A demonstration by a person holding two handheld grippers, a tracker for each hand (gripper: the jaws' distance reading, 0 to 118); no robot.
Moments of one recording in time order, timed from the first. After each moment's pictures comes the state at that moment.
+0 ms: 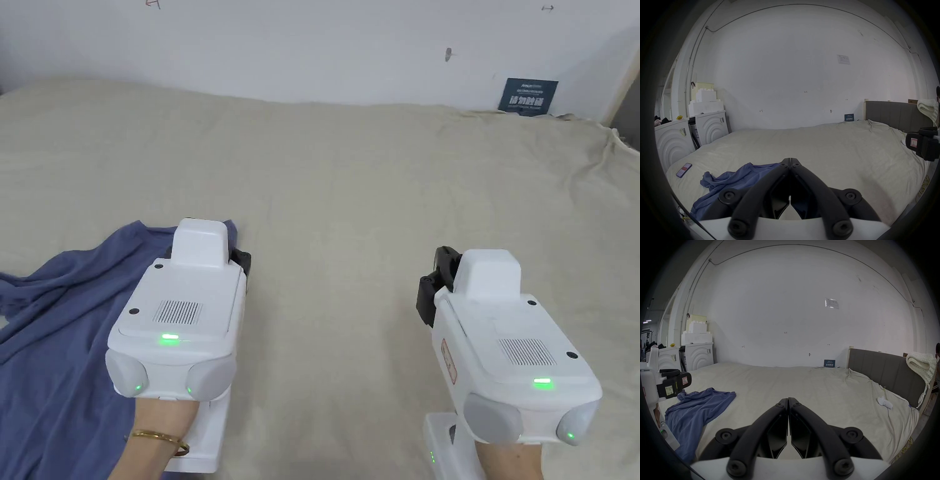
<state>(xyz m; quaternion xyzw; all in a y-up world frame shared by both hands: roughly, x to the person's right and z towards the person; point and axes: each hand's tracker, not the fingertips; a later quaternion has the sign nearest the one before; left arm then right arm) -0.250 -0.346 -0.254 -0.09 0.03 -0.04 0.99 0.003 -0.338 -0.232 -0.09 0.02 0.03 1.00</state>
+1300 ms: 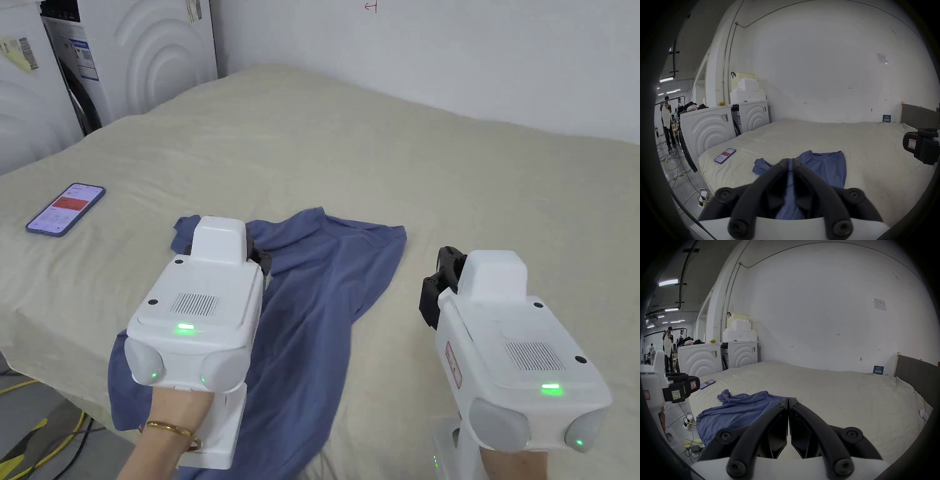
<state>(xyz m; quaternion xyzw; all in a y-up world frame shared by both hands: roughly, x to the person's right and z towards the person) -0.390 -0.346 -0.195 -0.11 0.20 -0.01 0.97 -0.148 -0.342 -0.257 -0.09 0.22 0.04 0.97</state>
